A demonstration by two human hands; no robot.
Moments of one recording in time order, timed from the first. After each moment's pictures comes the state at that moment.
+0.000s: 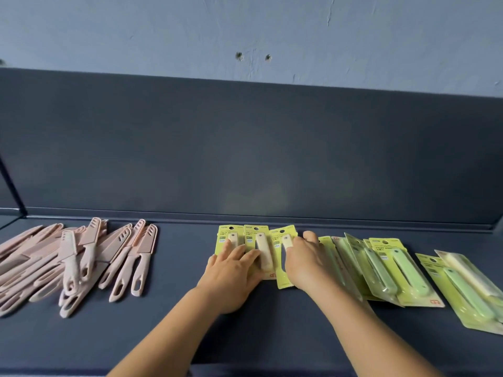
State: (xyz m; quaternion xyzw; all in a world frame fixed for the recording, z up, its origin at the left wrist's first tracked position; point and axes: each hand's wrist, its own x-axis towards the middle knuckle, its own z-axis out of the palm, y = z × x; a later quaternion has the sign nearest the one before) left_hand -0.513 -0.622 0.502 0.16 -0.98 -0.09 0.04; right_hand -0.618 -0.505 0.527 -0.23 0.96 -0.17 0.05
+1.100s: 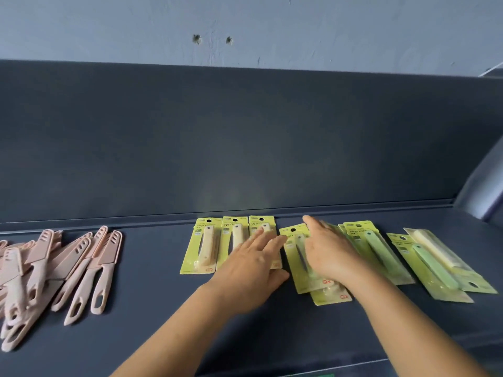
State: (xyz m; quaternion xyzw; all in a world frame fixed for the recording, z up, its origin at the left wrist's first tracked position) left_hand -0.542 -0.571 0.528 0.01 -0.99 -0.13 0.07; right_hand -0.650 -0.439 0.543 -0.26 0.95 -0.16 0.03
